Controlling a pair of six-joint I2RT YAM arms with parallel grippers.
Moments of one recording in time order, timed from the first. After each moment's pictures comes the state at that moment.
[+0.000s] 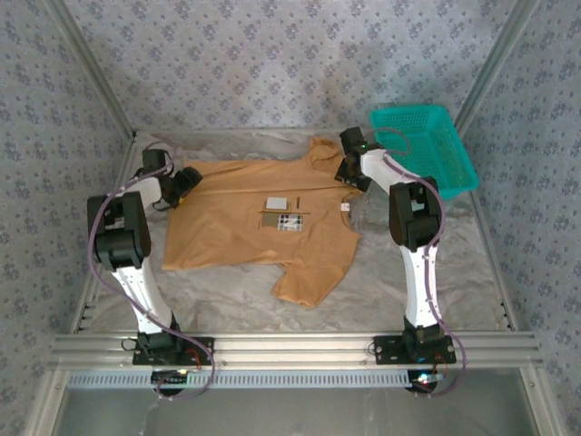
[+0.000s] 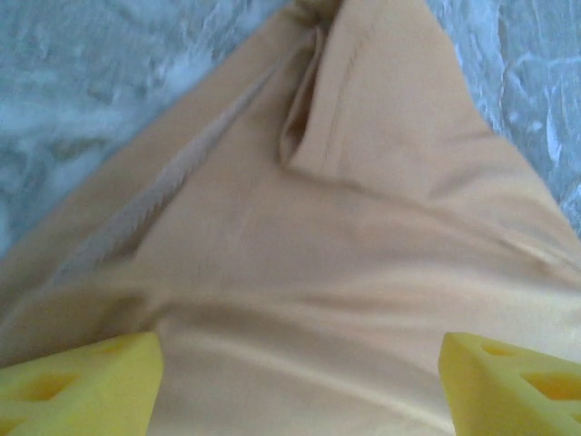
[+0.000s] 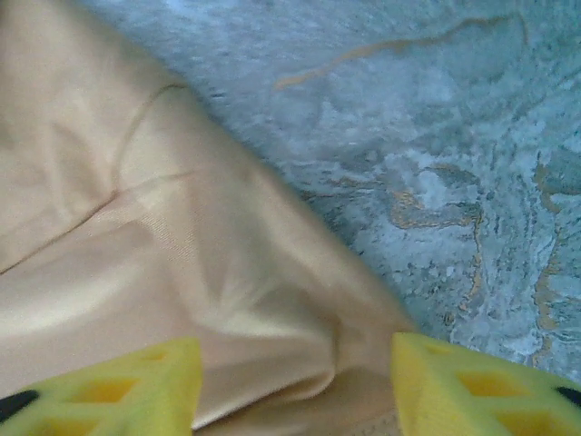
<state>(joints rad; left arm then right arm) 0.10 1.94 1.26 -0.26 0.28 -0.65 0.28 2.26 1.83 -0.73 0.14 0.65</state>
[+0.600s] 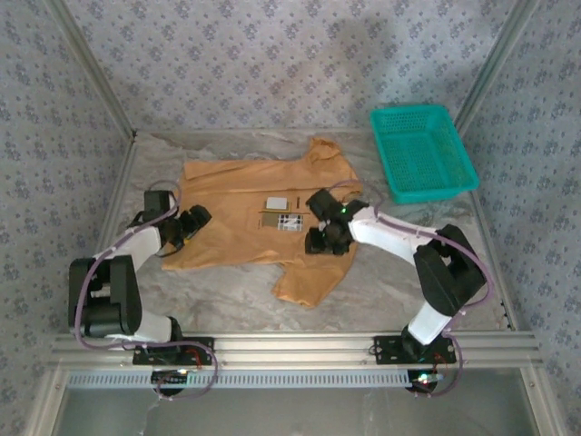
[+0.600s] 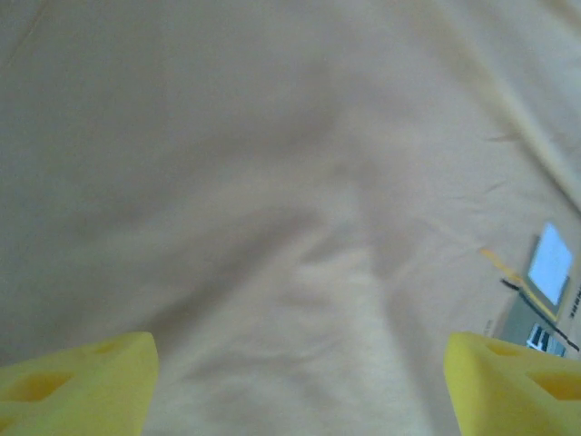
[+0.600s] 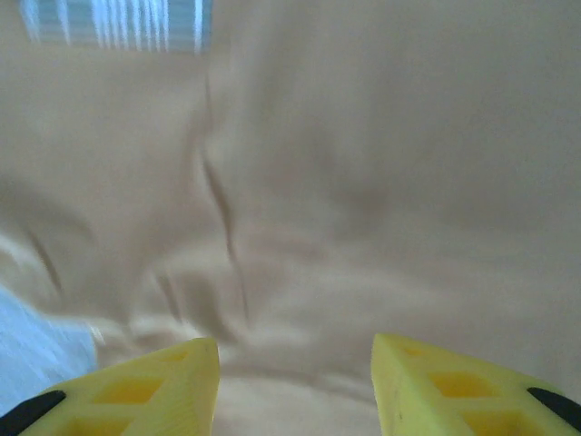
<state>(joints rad) 0.07 1.43 0.68 -0.23 0.34 -0.68 0.72 1.65 1.05 -0.70 -0.10 0.65</state>
